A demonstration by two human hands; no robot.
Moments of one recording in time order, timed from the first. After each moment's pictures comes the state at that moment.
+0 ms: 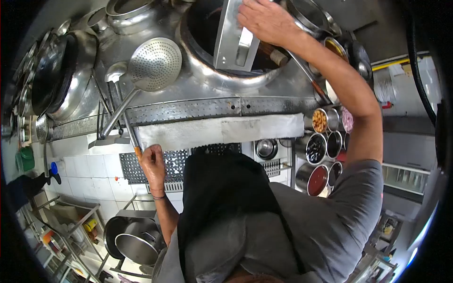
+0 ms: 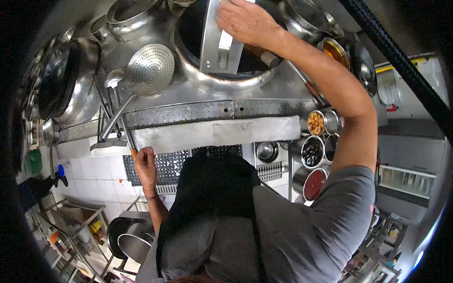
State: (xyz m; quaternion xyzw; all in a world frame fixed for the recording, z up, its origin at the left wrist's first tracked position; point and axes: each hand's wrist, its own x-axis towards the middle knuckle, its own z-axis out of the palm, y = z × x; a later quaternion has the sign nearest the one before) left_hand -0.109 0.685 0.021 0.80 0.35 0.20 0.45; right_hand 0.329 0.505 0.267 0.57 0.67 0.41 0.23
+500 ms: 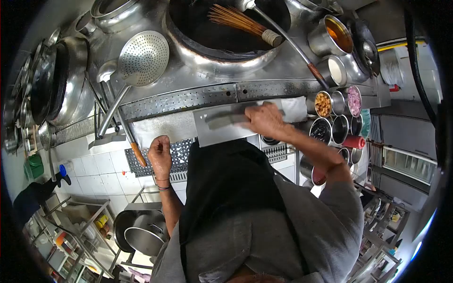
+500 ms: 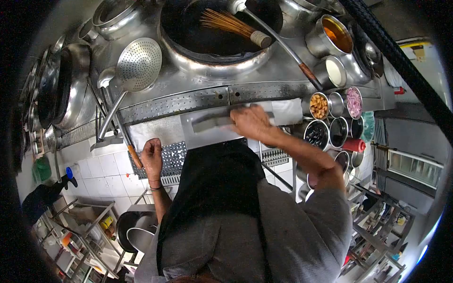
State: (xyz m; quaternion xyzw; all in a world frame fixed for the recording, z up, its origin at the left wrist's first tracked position) left_hand -0.092 0.659 -0.010 0.78 0.33 0.14 0.51; right_hand 0.141 0.369 0.103 0.87 0.44 -0.21 -0.04
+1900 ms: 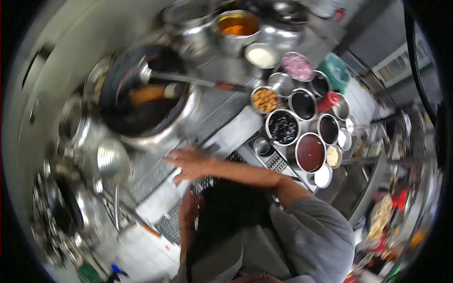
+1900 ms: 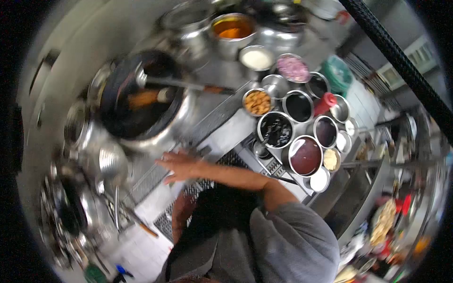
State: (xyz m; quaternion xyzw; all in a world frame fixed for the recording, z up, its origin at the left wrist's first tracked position) left_hand -0.050 0.586 -0.115 0.67 0.09 -0.25 0.69; right_hand 0.136 0.399 0.033 0.85 0.39 -0.07 -0.35
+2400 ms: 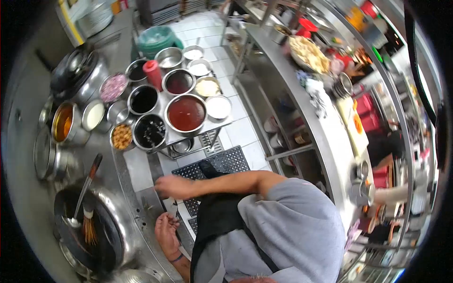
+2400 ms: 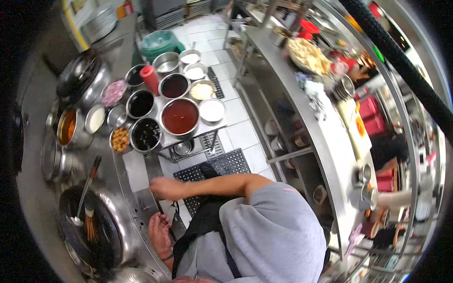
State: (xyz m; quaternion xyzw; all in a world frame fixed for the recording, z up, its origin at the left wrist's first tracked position) left_hand 0.064 0.498 0.046 0.56 -0.01 -0.51 0.65; right_hand -0.005 0.274 -0.007 0.91 -0.05 0.18 -0.37
